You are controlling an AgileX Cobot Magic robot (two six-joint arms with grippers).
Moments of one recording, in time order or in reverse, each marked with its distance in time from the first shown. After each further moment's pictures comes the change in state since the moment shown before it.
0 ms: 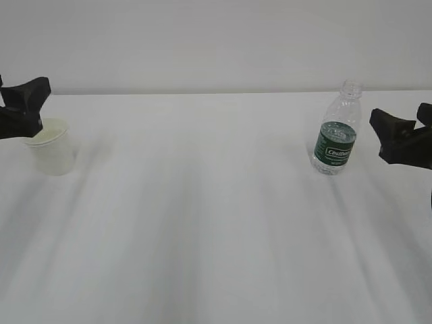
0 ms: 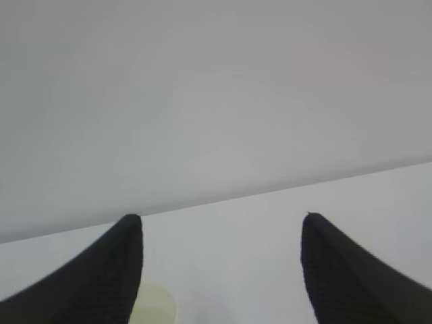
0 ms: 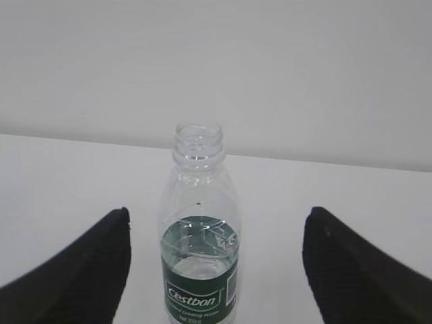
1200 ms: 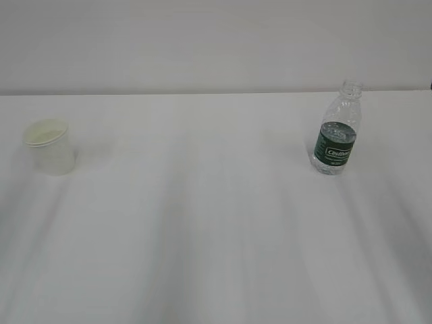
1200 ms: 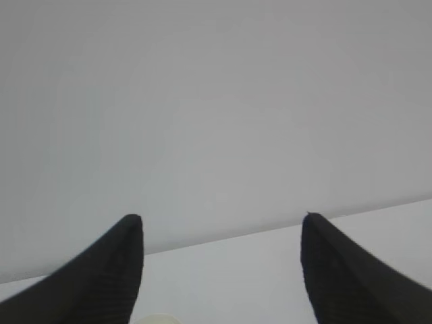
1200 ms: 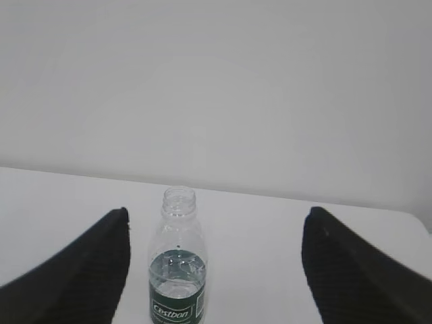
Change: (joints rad) left arm 0.000 -0.455 0.005 -0.002 0.379 0.015; right arm 0.000 -0.569 0.011 0.005 0.517 0.004
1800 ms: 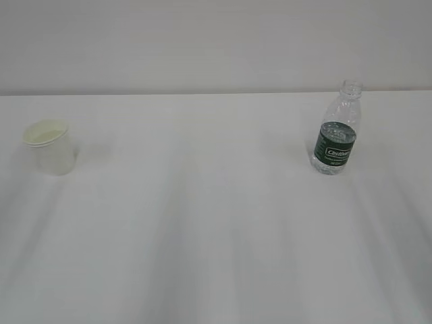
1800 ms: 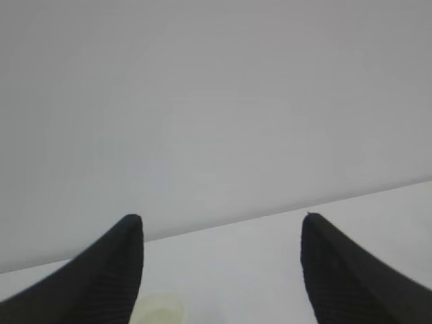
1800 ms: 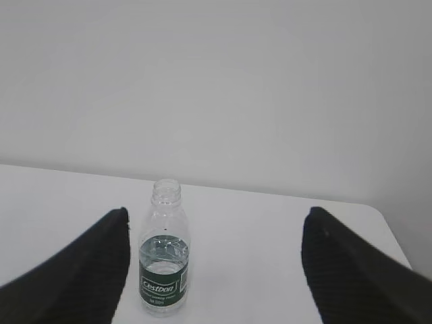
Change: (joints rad) left arm 0.000 -0.183 0.004 0.000 0.202 0.014; right arm 0.000 -0.301 0.004 -0.020 0.300 0.006
